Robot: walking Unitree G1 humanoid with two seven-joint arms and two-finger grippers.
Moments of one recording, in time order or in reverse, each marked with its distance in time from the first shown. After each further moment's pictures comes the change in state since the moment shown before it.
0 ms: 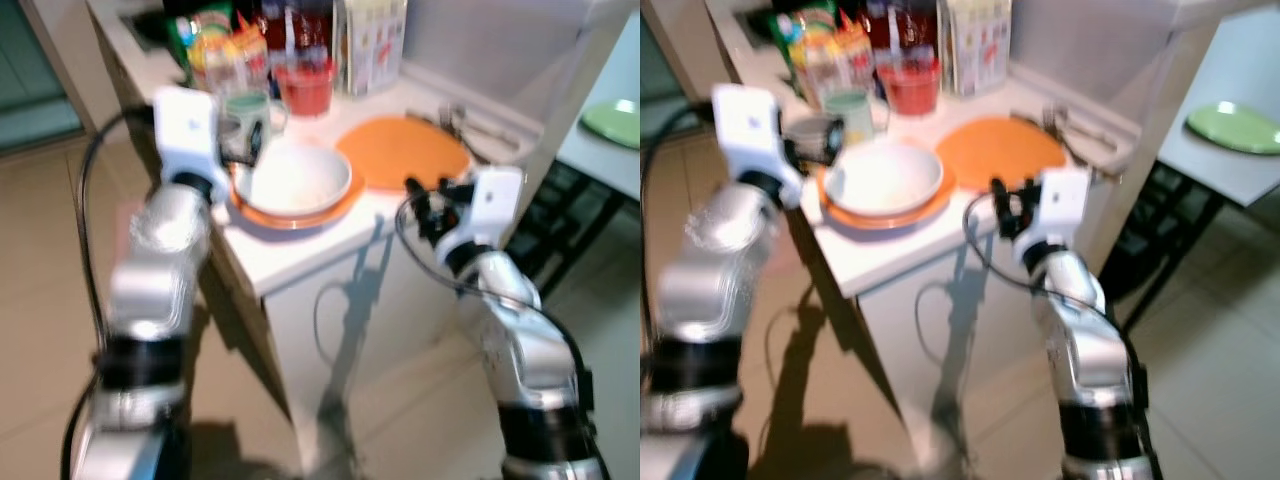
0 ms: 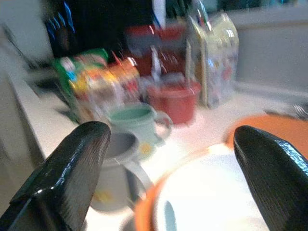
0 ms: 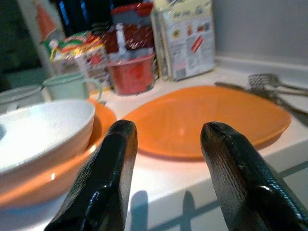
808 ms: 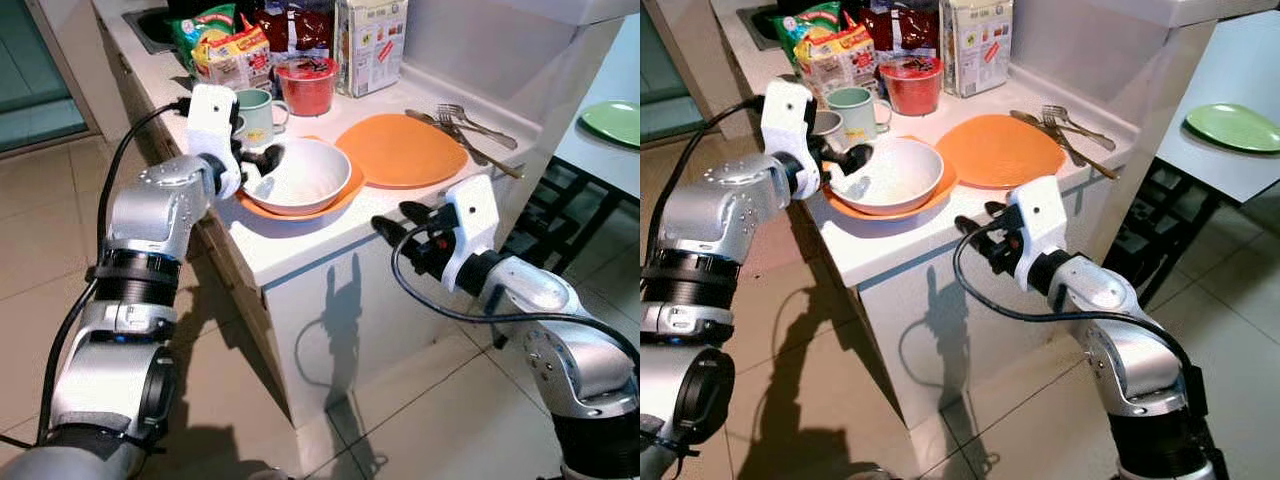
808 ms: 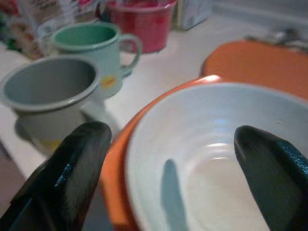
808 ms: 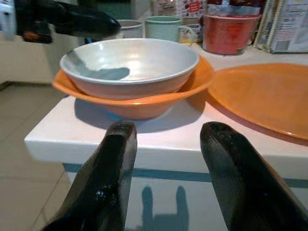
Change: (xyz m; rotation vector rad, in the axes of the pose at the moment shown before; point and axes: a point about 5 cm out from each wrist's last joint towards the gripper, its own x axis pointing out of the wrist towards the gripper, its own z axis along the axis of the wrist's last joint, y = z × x) left arm 0.042 0.014 -0.019 -0.049 0.335 -0.131; right arm -0.021 0.010 0.009 -0.137 0.199 0.405
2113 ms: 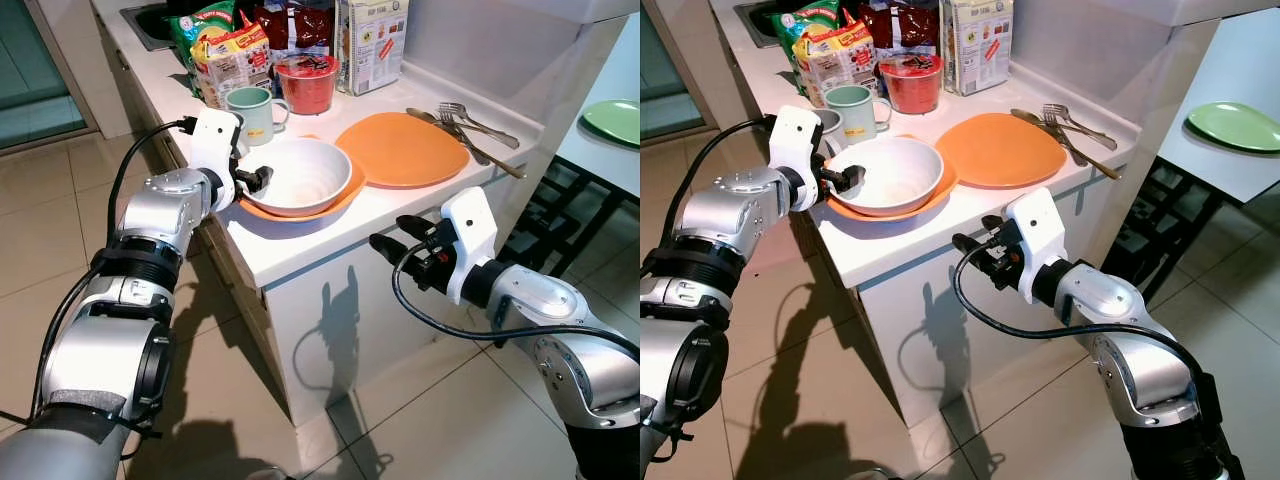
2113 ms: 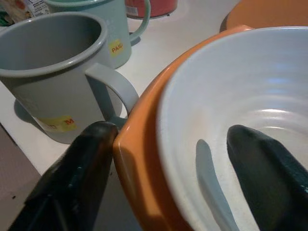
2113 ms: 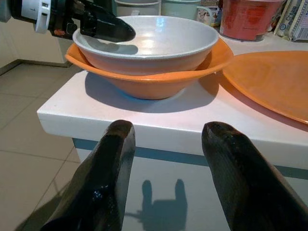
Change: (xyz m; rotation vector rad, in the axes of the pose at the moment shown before) left arm 0.016 0.013 -0.021 0.080 0.097 -0.017; right arm -0.008 0.002 -0.006 -0.034 0.060 0.052
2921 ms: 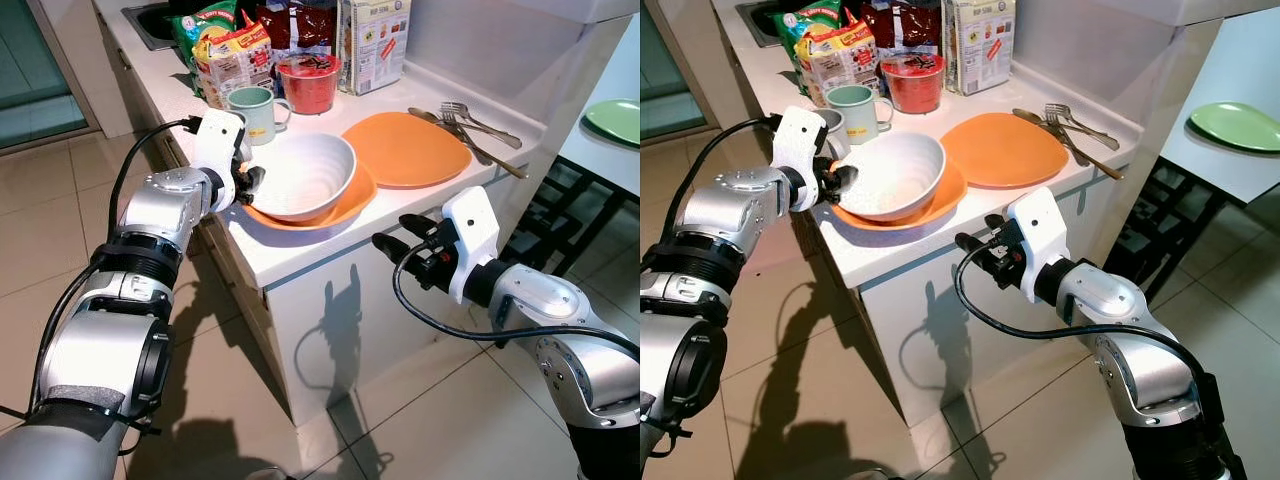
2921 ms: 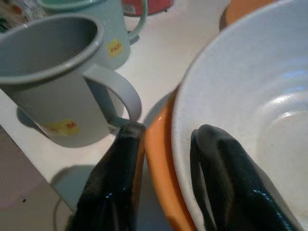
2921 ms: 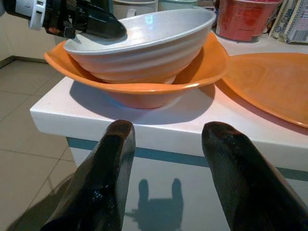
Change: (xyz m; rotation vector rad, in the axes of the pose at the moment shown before) left arm 0.001 0.001 0.000 0.057 -0.005 0.006; right arm -0.001 -0.002 0.001 -0.025 0.001 -0.014
